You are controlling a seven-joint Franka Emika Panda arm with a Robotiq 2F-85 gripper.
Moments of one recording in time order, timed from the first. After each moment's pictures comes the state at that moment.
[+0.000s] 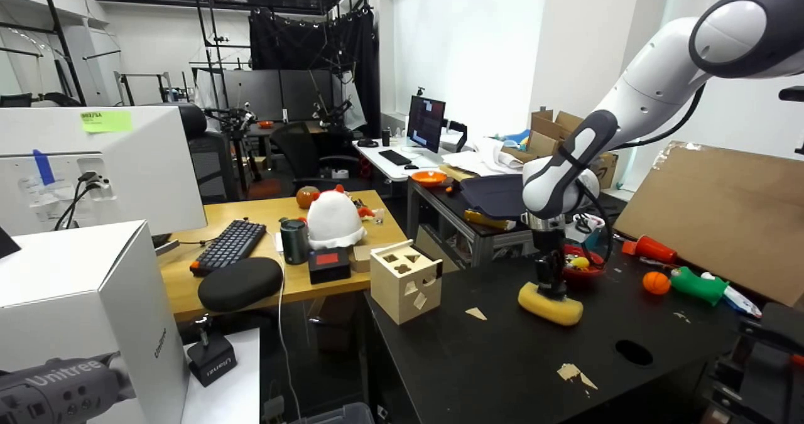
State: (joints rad) arm -0.28 1.01 -0.03 -1.64 -0.06 2.37 -0.43
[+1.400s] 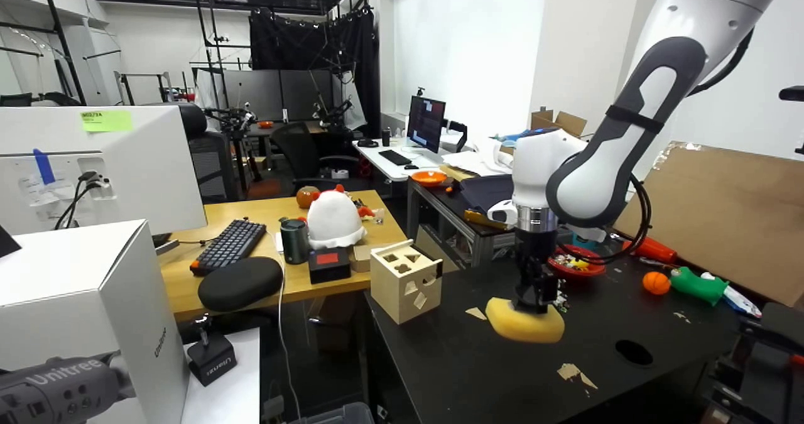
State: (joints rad) arm -0.07 0.57 0.10 -2.25 -0.26 2.72 -0.69
